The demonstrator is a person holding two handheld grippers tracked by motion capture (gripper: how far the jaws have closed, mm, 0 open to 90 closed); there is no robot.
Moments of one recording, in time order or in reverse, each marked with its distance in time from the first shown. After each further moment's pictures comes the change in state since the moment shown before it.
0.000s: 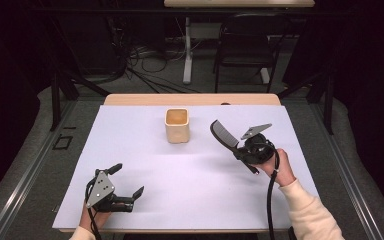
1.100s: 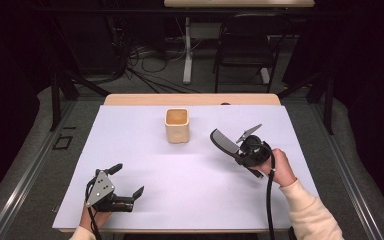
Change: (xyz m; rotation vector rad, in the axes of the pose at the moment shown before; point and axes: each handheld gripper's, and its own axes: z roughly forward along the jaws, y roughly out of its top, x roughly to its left) left arm 0.001 -0.001 0.001 0.002 -0.003 -0.011; right arm 0.004 0.002 0.010 0.183 -0.015 -0.026
